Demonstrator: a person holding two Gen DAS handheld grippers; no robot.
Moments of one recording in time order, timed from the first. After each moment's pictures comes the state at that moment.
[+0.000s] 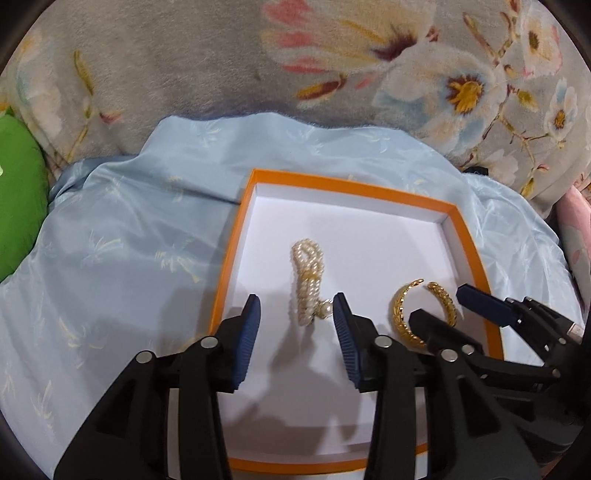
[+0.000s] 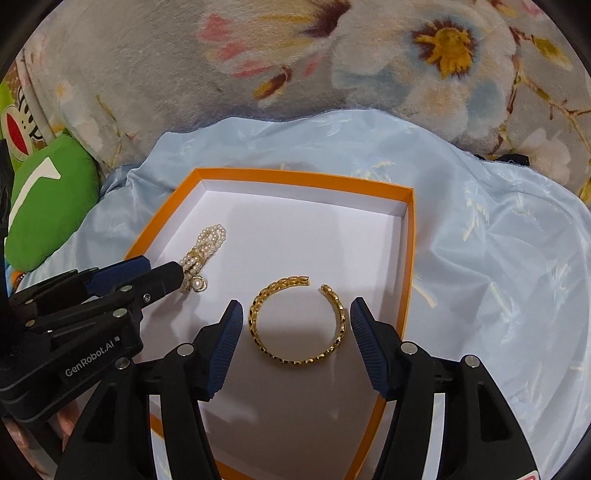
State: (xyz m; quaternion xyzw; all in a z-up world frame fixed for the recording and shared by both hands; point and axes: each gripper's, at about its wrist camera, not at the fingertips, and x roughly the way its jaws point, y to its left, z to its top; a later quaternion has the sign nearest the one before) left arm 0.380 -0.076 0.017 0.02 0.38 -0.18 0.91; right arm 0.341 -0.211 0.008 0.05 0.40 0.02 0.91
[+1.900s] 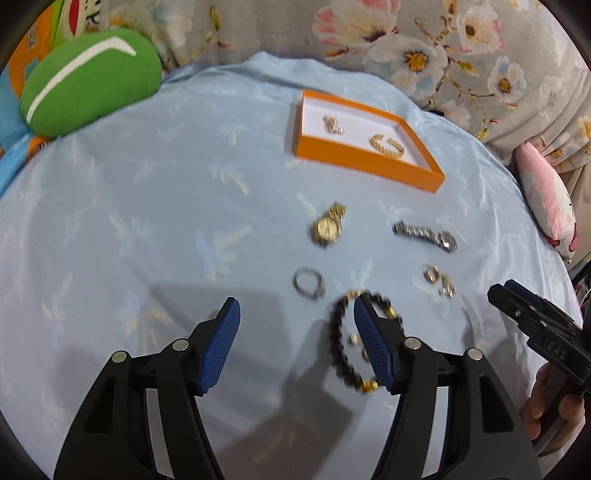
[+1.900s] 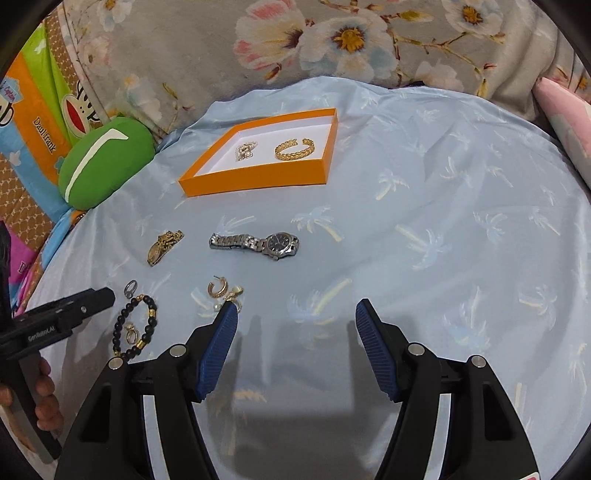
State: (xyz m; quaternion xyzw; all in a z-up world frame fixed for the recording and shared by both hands) left arm 0.079 0.035 -0.005 -0.04 0.44 -0.15 0.89; right arm 0.026 -0.224 -0.007 0.11 0.39 0.02 0.91
